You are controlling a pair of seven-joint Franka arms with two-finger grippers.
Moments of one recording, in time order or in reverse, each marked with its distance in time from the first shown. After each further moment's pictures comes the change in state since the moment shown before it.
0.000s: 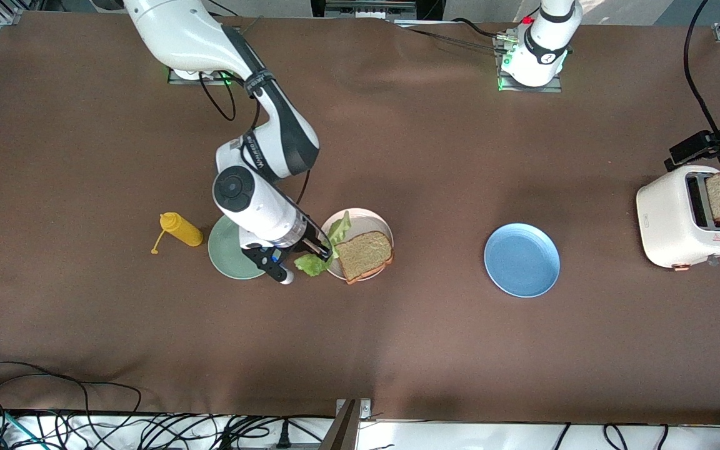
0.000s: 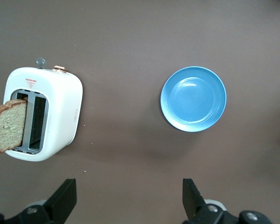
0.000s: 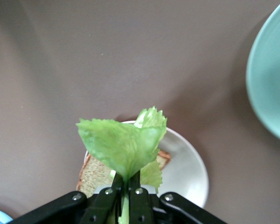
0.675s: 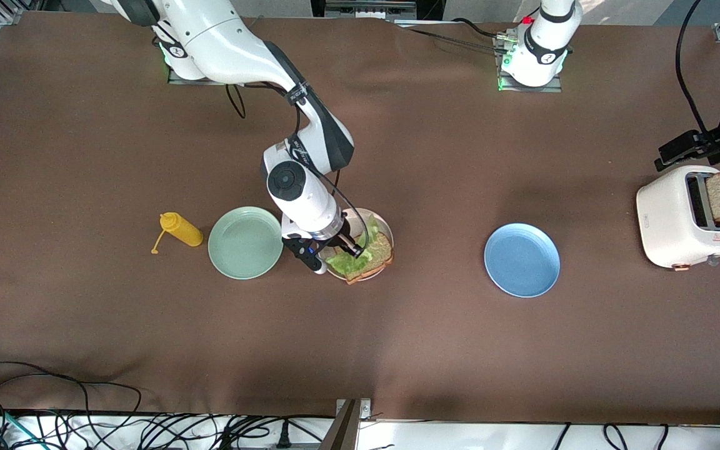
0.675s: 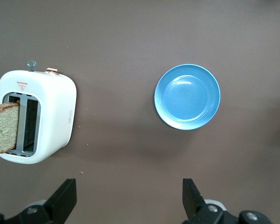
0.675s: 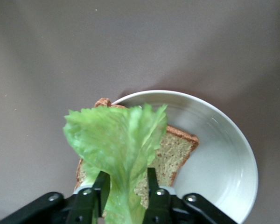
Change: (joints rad) left arm -0.003 0.000 -0.027 0.000 0.000 0.000 0.000; right arm 0.073 0.080 -0.006 0.009 0.000 0.108 0.100
